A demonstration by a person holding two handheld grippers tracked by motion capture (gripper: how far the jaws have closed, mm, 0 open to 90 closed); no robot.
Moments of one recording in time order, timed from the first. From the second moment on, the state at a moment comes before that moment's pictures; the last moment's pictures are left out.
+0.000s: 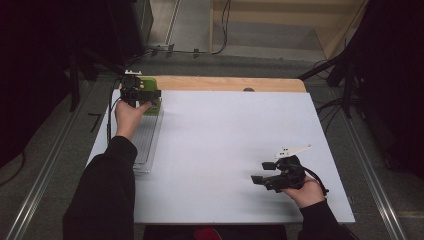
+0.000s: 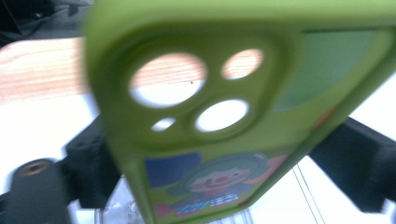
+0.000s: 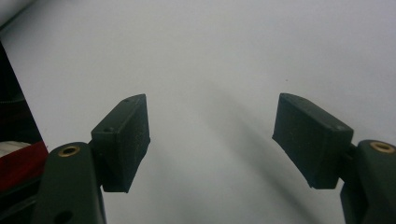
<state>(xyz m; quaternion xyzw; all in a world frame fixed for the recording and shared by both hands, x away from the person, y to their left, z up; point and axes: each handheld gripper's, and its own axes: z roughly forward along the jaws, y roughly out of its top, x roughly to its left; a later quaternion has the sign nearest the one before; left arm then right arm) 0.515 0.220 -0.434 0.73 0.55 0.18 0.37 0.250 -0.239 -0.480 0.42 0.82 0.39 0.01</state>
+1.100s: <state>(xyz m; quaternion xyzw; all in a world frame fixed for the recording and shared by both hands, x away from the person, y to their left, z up) 0.500 0.232 -0.411 0.74 0.55 0.17 0.36 0.248 -0.240 -0.480 0.42 0.82 0.39 0.01</state>
